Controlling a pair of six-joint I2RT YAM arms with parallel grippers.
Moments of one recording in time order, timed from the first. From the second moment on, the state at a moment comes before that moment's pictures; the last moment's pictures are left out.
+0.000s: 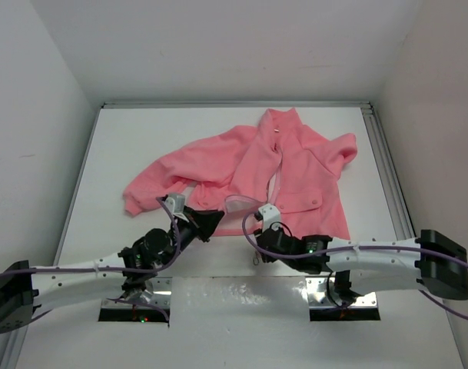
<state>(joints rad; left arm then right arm) -1.13 0.71 0.18 0.57 -0.47 -0.58 1.25 1.10 0.45 -0.23 0.44 0.62</state>
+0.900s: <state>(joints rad) -1.11 0.63 0.16 0.51 -0.46 -0.56 1.25 1.33 0.46 -0.23 0.51 0.65</state>
